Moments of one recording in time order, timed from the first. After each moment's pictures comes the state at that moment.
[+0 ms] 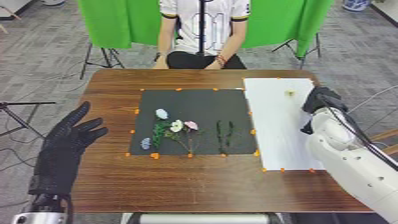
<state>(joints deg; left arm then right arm) 147.5 -50.9 -100.0 -138.2 48.1 22.2 24.8 -70.3 -45.1 55.8 -84.1 -124.3 7.8 41.1</state>
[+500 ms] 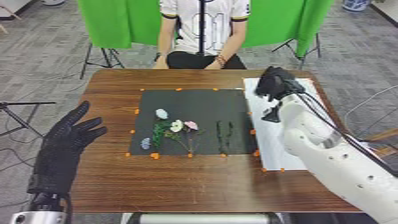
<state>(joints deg) 147.4 -50.8 -100.5 -138.2 48.3 22.1 24.2 -64.7 -48.7 48.8 -97.9 -120.1 6.2 33.5</state>
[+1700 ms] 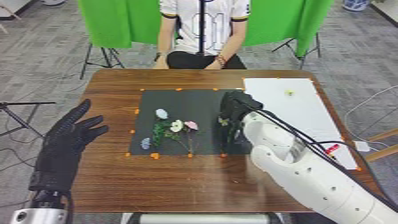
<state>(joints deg) 146.3 -50.6 -100.1 -138.2 48.2 22.2 23.5 -65.8 -56.3 42.9 -98.2 -127.2 -8.5 31.6</state>
